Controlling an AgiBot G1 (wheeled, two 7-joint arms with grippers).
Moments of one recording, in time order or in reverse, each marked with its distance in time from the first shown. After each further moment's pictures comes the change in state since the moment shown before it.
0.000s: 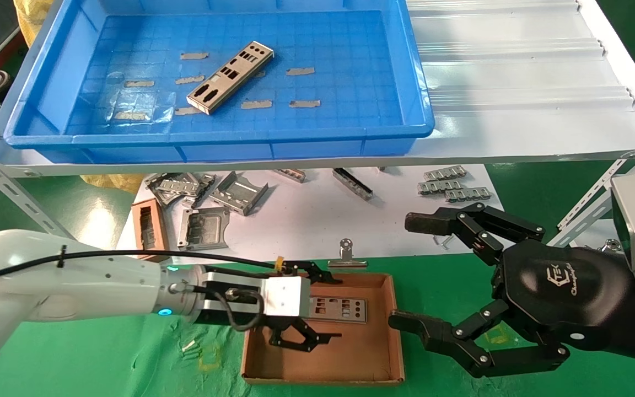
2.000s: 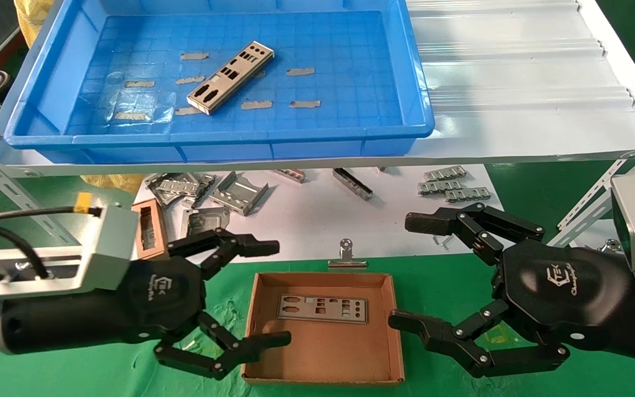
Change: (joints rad) left arm 0.241 -0.355 -0.440 -0.357 -0.303 0.285 -0.433; right arm 0.000 0.000 0.000 0.000 0.000 0.000 0.000
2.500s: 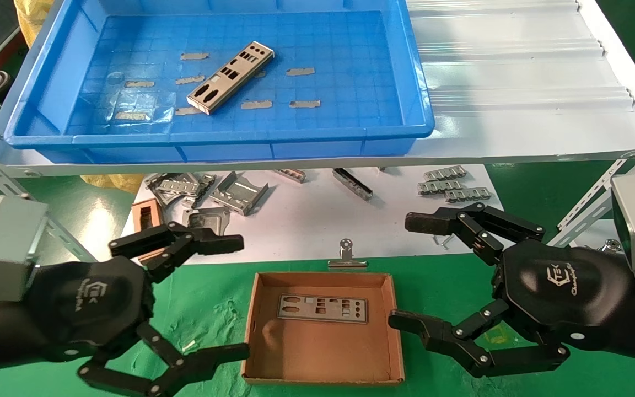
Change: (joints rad) left arm 0.090 -0.119 -0.157 -0.158 -0.058 0.031 -0.110; right arm 0.000 0.000 0.000 0.000 0.000 0.000 0.000
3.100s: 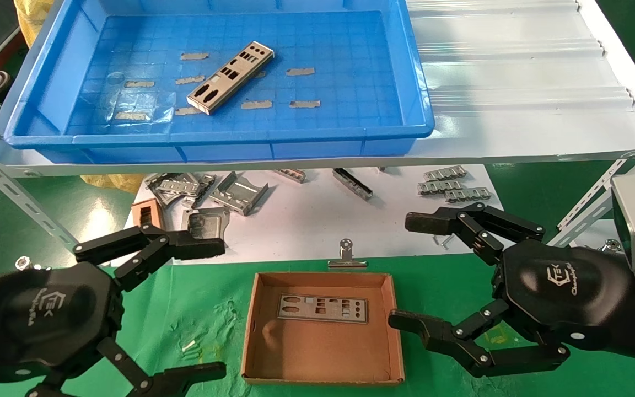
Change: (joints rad) left arm 0.047 -0.061 -0.081 -0.082 -0.032 0.017 -0.053; right arm 0.000 0.000 0.000 0.000 0.000 0.000 0.000
